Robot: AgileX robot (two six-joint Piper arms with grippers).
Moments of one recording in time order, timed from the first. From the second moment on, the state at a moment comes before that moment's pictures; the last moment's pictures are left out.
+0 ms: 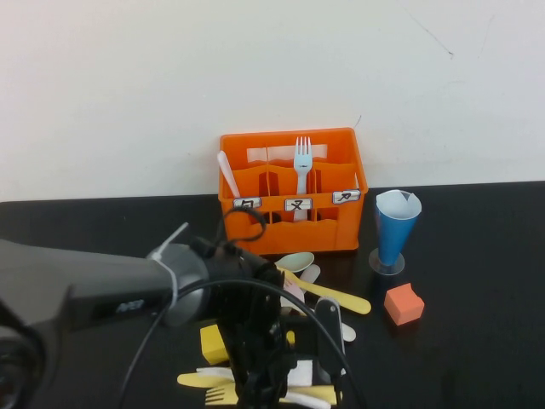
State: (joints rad) right arm -0.03 -0.01 0.02 -0.03 0.42 -0.03; left arm -0.70 1.98 -1.10 -0.13 0.68 0.91
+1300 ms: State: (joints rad) right arm -0.03 -0.01 0.02 -0.03 0.42 -0.03; left arm -0.70 2.04 -1.10 -0.36 0.72 1.07
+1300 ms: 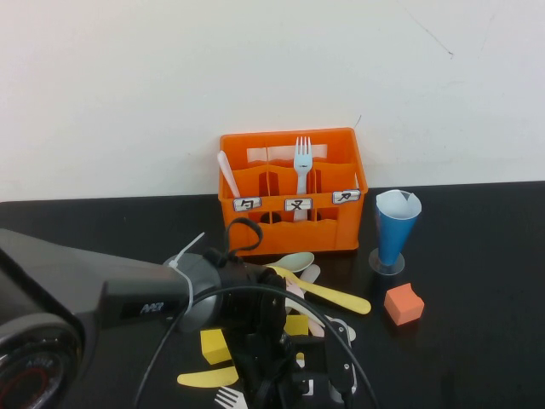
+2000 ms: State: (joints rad) right arm -0.03 -0.01 0.02 -0.03 0.42 -0.03; left arm -0.70 2.02 -1.11 -0.35 0.74 1.06
